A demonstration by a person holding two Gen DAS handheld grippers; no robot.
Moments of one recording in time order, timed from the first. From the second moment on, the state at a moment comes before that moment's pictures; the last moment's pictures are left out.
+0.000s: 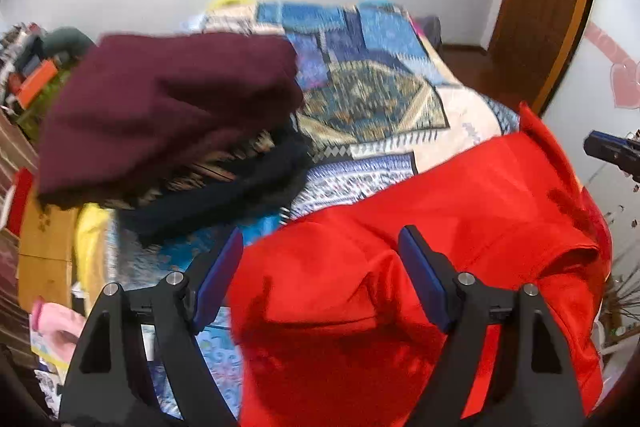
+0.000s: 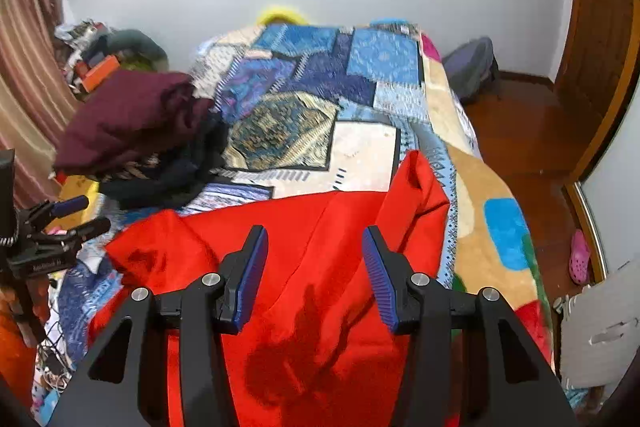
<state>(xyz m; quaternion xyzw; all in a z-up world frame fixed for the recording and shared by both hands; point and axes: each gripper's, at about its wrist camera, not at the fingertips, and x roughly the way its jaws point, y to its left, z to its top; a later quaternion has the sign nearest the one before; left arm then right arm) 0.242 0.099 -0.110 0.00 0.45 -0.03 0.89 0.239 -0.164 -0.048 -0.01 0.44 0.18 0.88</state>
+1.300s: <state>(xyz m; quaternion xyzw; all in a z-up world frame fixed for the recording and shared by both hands) 0.218 0.166 -0.181 -0.03 0.51 0.06 0.86 0.264 -0.248 -0.062 0.06 0.47 0.10 0.87</state>
